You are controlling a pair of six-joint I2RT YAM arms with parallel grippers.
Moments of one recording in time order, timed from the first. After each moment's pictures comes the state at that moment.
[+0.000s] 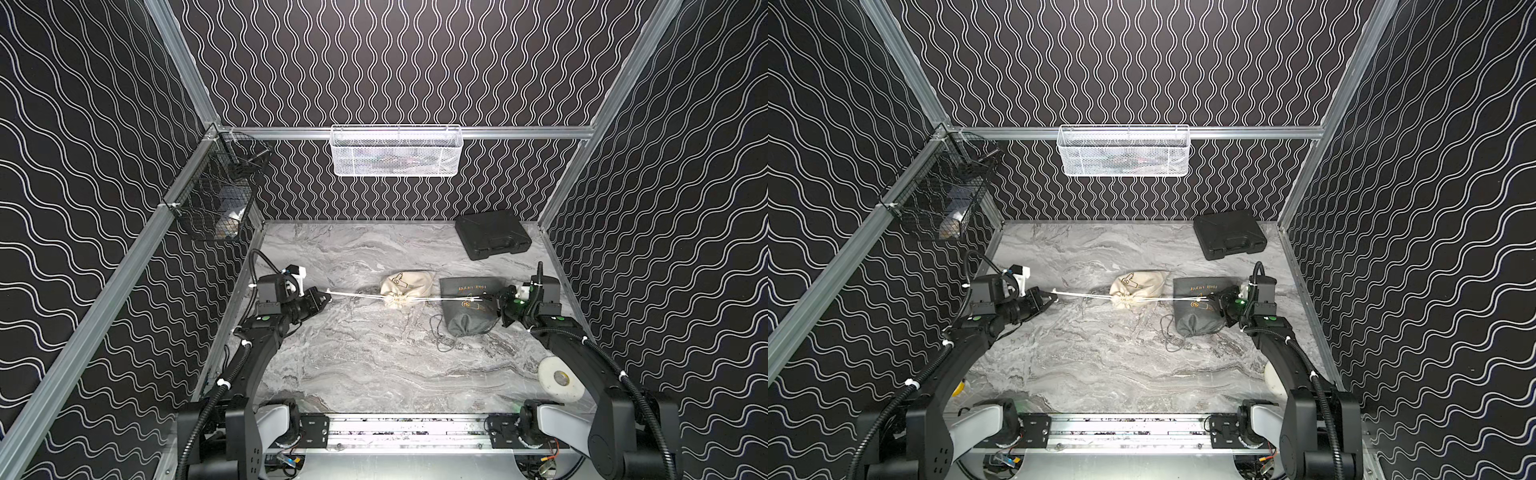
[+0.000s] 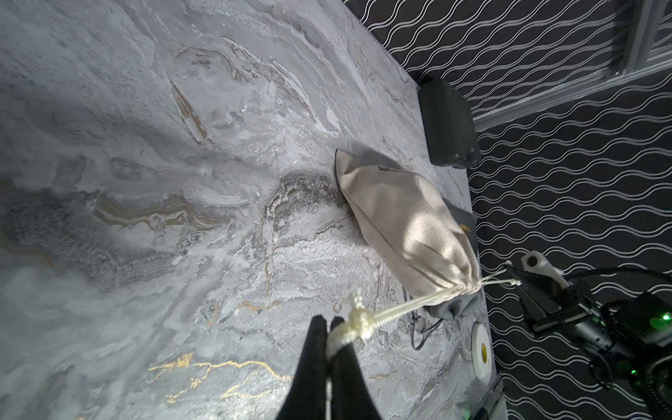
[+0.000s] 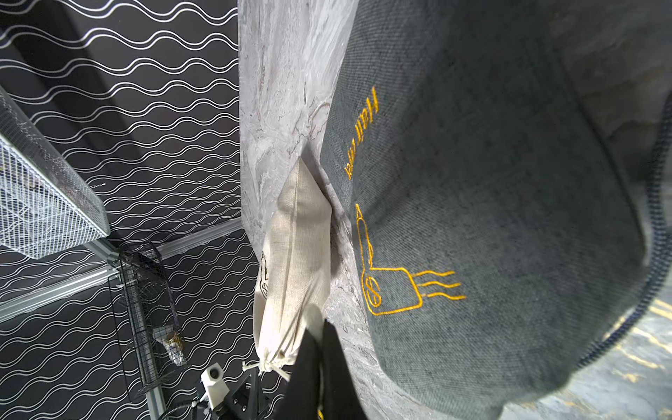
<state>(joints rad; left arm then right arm) 0.18 1.13 0.62 -0.19 0.65 -0.52 -0.03 1.17 0.60 -0.13 -0.54 1.20</state>
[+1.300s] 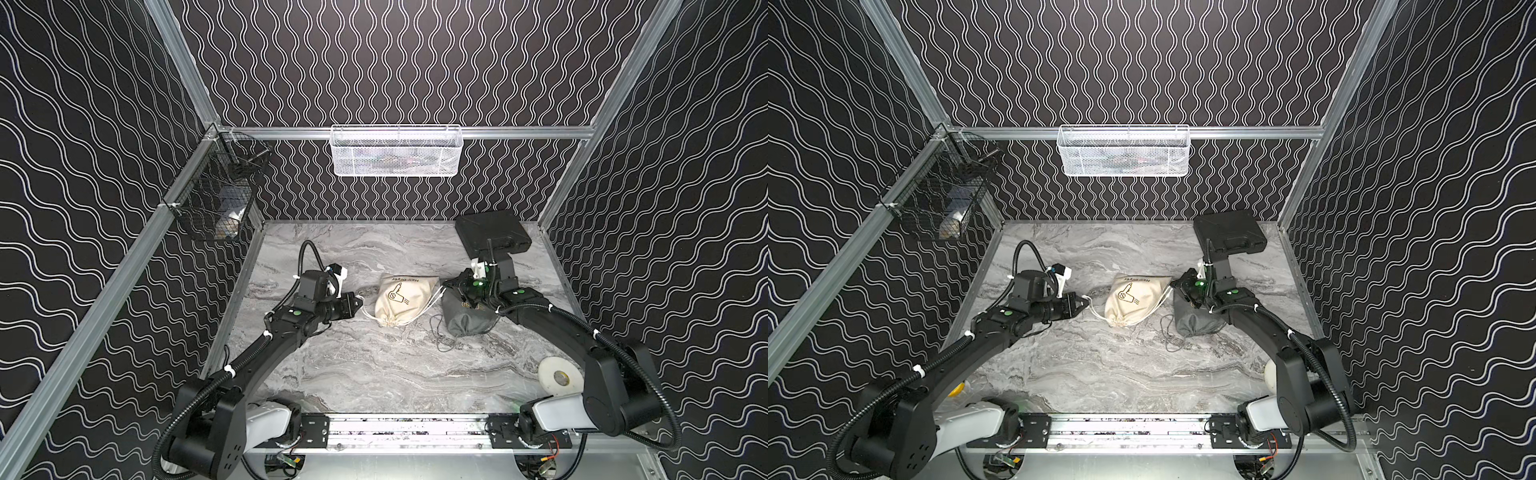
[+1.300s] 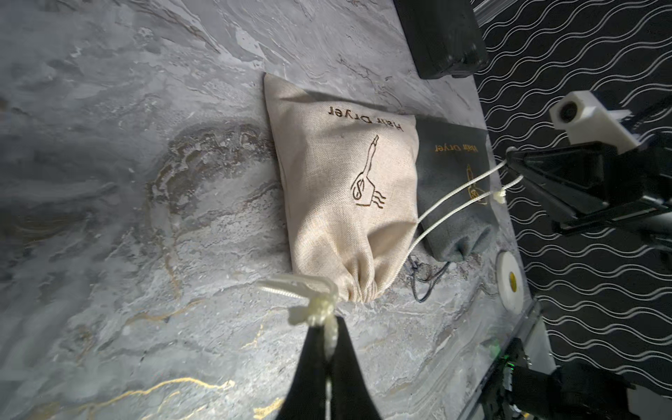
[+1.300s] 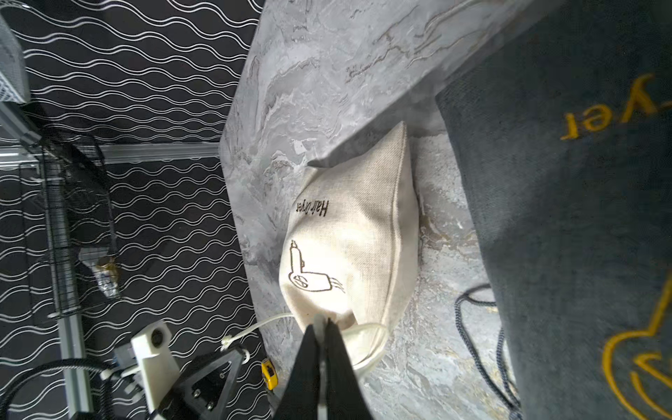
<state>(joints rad) -0.23 1.20 0.70 -0.23 0.42 -0.47 0.32 1.43 0.87 -0.13 -0.42 1.07</state>
